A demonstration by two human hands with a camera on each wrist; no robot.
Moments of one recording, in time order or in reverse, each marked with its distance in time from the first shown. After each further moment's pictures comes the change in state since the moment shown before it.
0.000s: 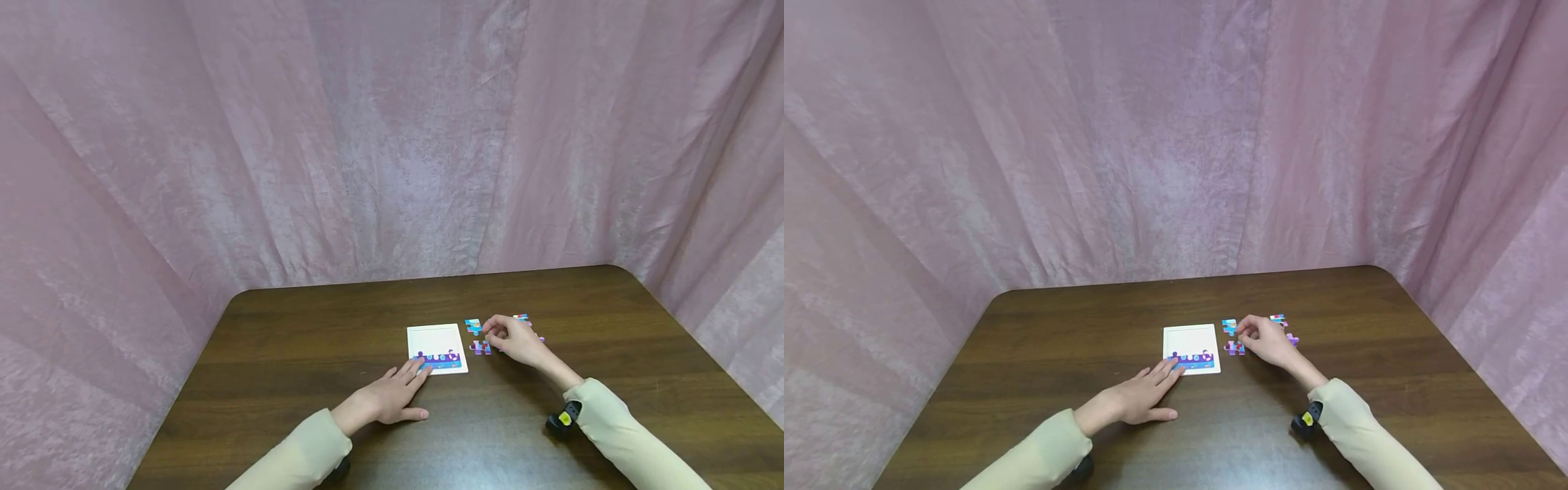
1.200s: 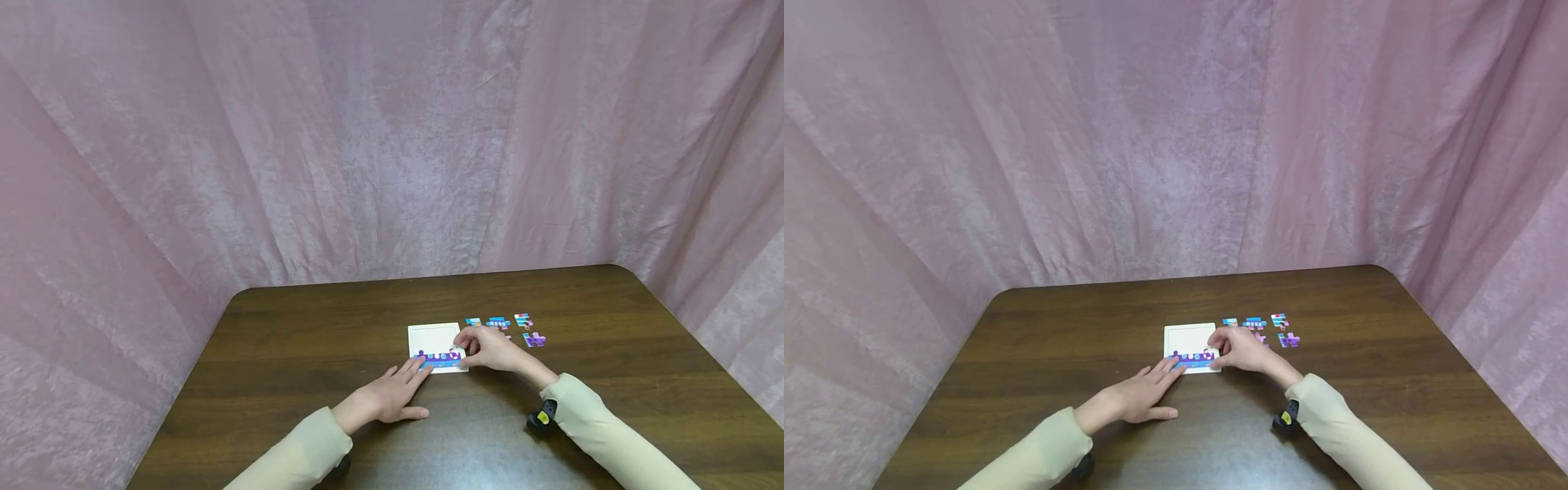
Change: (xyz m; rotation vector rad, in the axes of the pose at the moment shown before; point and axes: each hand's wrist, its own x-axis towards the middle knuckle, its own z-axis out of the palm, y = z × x) left_hand -0.005 0.008 -0.010 -0.007 -0.016 -0.029; right_hand 0.011 -0.023 0.028 -0.035 -0.240 -0.201
